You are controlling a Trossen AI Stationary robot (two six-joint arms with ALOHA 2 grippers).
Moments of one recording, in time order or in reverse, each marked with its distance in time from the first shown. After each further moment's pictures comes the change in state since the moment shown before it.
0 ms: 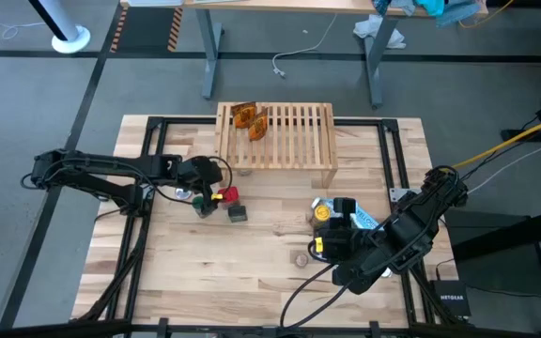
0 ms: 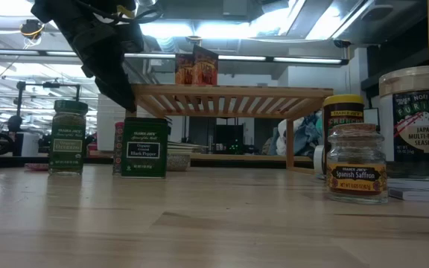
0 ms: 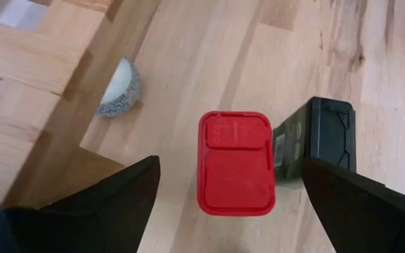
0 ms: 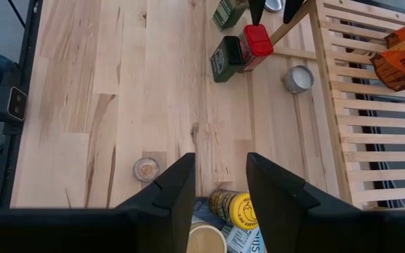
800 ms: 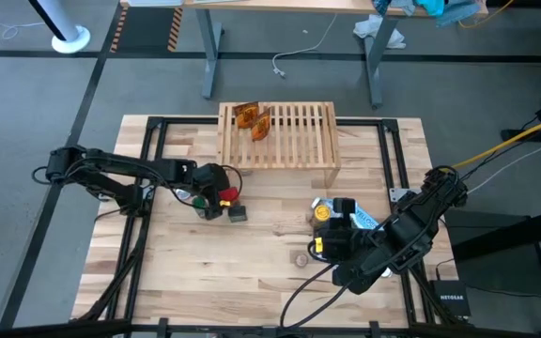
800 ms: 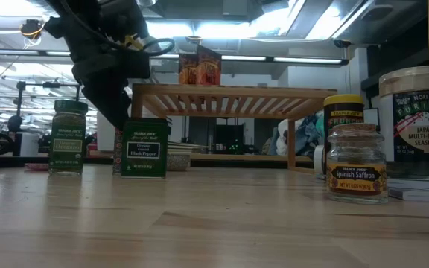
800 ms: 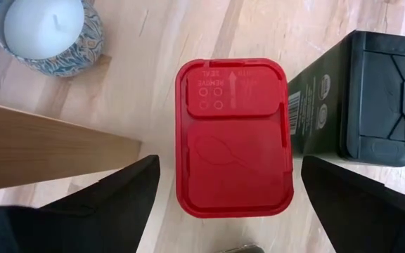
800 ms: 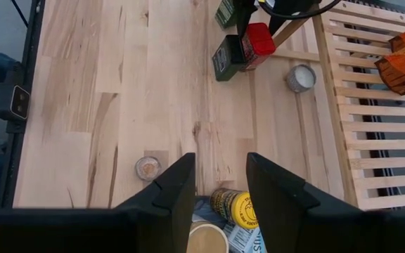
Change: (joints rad) left arm -0.004 0.177 0.000 0.010 0.039 0.020; right arm 0.000 0.000 0.000 0.000 -0.008 0.000
